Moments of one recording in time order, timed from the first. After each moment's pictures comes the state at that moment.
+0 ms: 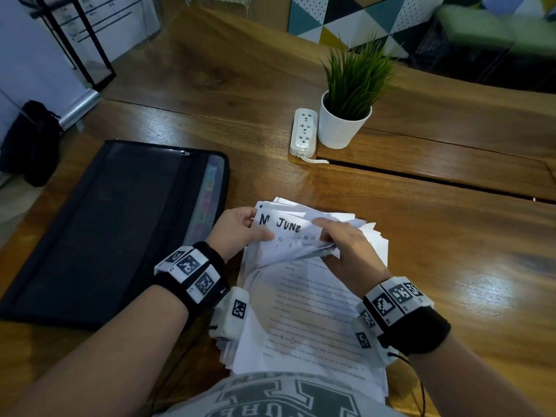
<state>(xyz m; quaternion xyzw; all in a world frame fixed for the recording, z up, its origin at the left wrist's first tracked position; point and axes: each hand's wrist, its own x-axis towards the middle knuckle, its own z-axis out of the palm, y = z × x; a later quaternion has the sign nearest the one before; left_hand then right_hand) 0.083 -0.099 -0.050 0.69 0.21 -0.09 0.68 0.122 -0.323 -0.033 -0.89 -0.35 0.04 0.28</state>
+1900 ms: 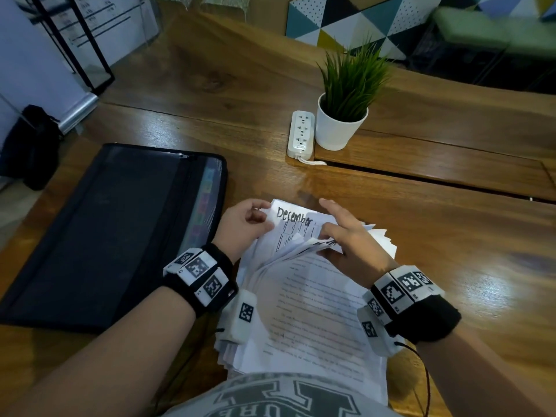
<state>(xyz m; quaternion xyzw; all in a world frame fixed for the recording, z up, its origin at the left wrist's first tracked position) 0.089 -0.115 -0.045 0.73 0.20 0.00 0.65 0.142 -0.331 -0.024 -0.89 -0.39 0.10 0.22</state>
